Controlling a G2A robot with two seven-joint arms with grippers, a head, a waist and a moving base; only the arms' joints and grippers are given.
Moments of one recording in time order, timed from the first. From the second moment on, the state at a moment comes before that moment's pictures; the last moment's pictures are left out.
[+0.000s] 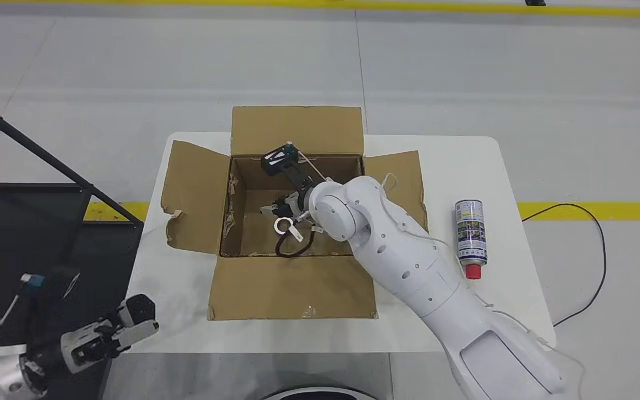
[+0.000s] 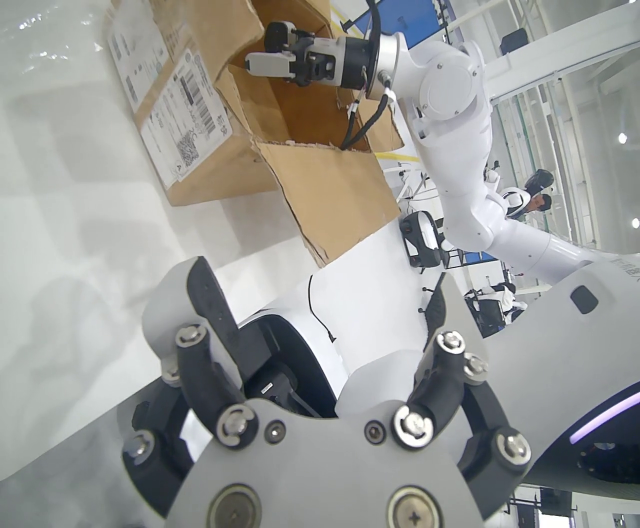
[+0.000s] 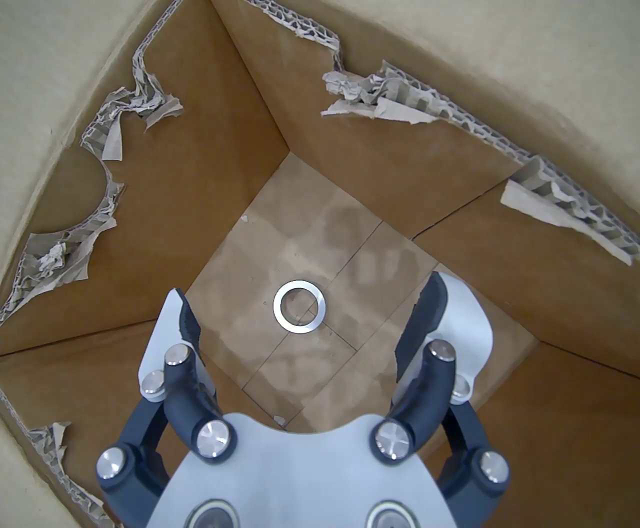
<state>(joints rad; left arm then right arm) 2.09 -1.09 -2.30 -2.11 -0.34 -0.48 -1.20 -0.50 -1.57 0.71 -1.15 -0.86 0.03 0.90</state>
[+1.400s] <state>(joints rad) 2.00 -1.08 -1.93 -2.06 -0.34 -0.34 -1.07 -0.50 -1.57 0.71 -1.15 -0.86 0.03 0.90</state>
